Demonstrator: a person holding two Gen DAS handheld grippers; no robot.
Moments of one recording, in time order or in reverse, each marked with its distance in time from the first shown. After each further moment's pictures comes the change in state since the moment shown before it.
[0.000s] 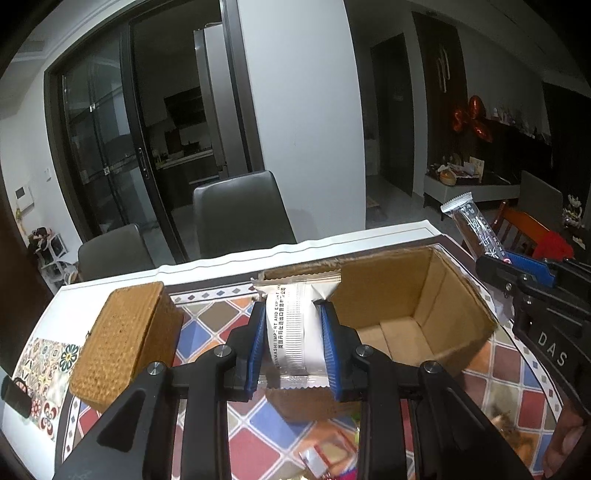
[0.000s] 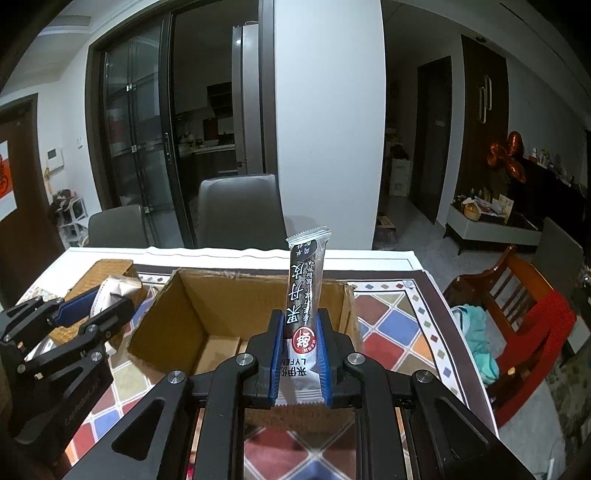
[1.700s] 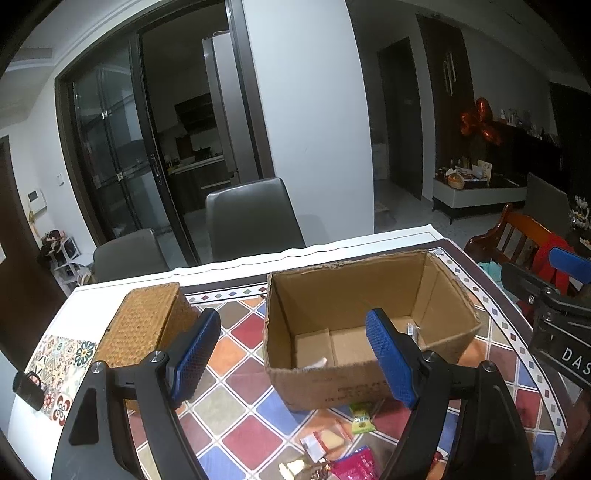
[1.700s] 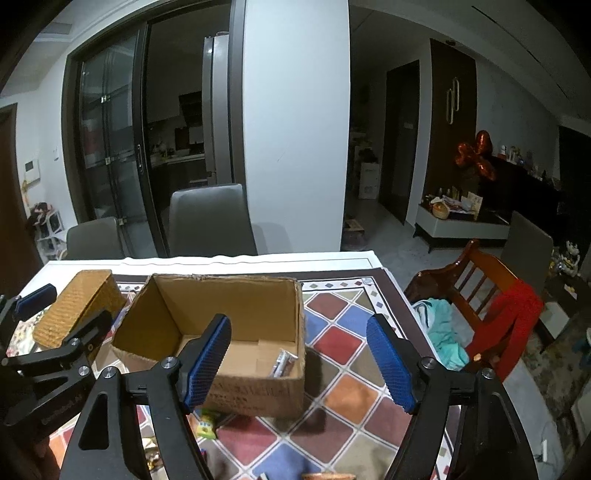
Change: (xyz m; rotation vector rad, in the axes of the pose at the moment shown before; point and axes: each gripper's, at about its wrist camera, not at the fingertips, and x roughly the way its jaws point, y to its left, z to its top) left arm -0.041 -0.013 -0.002 -0.007 -0.015 0.050; right arm -0.047 -0.022 -0.006 0.047 -0.026 -0.114
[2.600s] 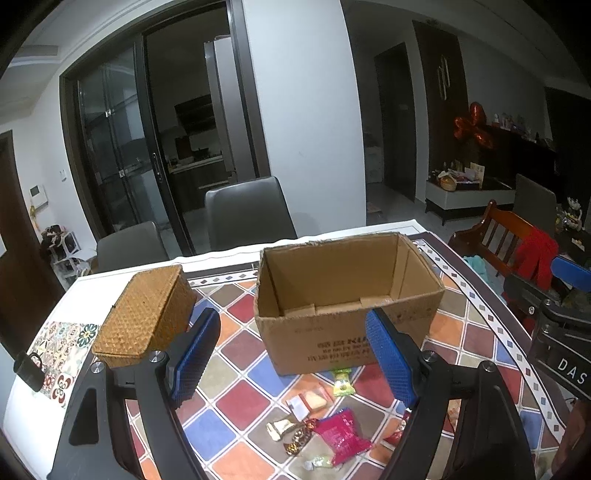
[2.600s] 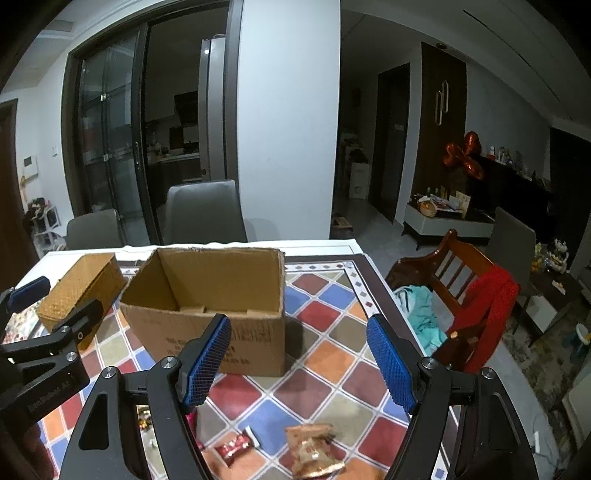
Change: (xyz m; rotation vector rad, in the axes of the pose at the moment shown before) left arm -0.054 -0.015 -0.040 -0.009 -0.013 -0.016; right arm -0.054 -0.016 -0.040 -0.007 -0.001 -0.037
